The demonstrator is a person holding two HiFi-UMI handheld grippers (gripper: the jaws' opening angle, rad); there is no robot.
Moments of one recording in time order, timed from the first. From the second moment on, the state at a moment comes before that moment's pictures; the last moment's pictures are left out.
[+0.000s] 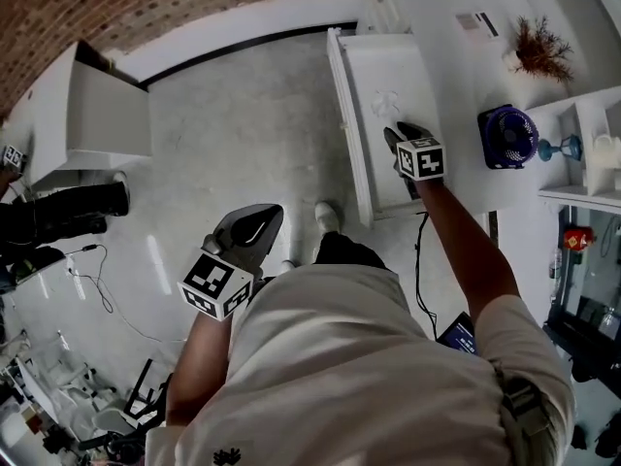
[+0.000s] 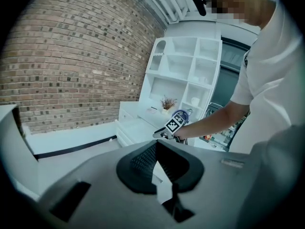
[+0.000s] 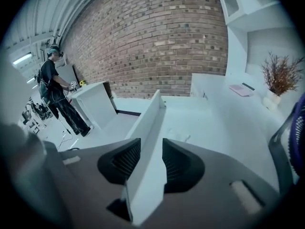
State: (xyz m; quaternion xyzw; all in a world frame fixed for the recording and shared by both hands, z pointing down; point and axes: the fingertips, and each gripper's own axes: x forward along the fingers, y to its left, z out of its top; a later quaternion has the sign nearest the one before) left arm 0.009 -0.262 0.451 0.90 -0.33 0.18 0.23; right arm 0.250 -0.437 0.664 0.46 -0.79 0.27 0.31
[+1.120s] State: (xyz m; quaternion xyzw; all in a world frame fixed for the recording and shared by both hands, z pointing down) left arm -0.015 -0.303 0.483 0.84 -0.40 0.23 0.29; right arm 0.273 -0.544 0.811 0.52 -0.71 0.36 0.32
